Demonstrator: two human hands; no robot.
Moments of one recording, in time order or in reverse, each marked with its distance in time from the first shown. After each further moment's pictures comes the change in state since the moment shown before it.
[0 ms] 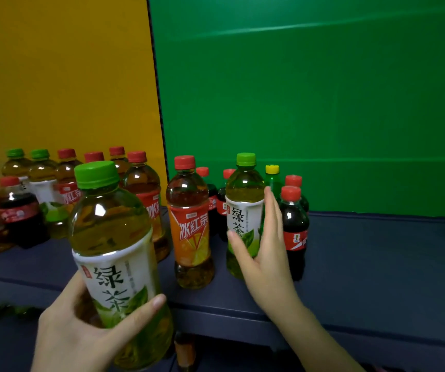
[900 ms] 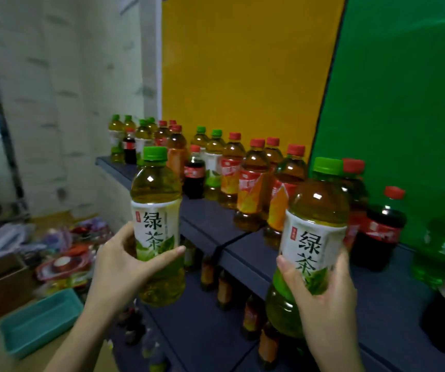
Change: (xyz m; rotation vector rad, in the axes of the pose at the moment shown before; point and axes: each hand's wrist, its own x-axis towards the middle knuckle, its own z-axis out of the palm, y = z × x) left_hand -0.049 0.011 -0.100 0.237 0.443 -0.096; right_hand -0.041 -0.043 0.065 0.369 -0.259 0.206
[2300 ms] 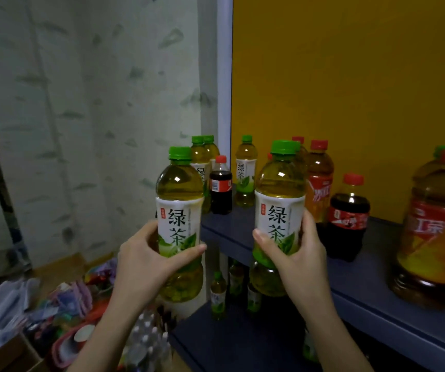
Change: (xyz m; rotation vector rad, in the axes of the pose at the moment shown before) left_hand 0.446 -0.304 -0.253 0.100 -0.068 0.081; right_hand 0.196 0.045 0.598 0.089 -0.055 -0.100
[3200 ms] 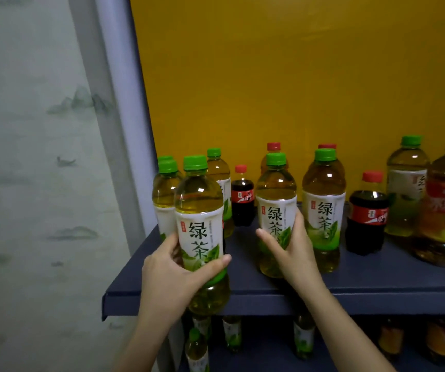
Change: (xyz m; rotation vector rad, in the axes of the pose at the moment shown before) left_hand 0.218 -0.121 0.039 -0.396 -0.583 0.138; right_hand 0.108 0.079 0.129 -0.555 0.505 0.094
